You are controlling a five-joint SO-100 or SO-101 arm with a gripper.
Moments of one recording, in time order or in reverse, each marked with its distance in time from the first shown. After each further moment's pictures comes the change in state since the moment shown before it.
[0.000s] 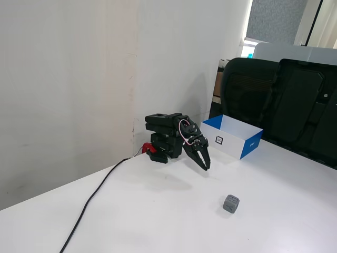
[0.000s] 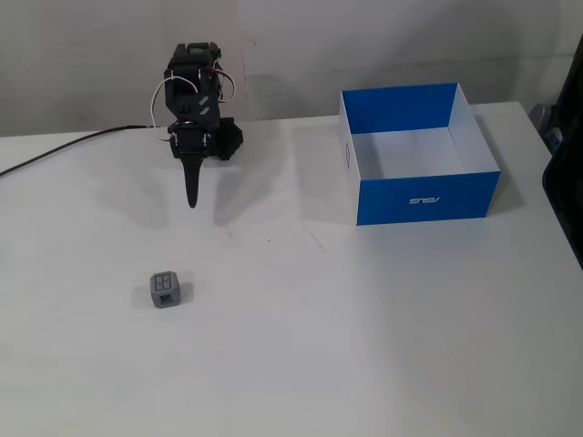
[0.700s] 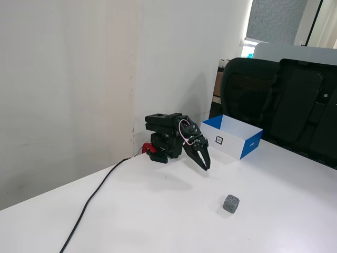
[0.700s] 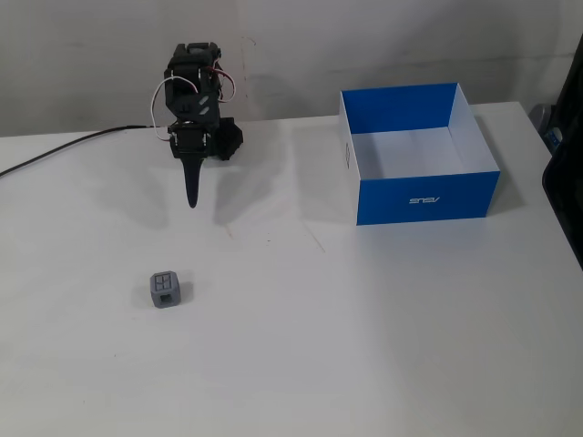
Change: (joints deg) arm 0.2 0.0 0.0 0.0 0.6
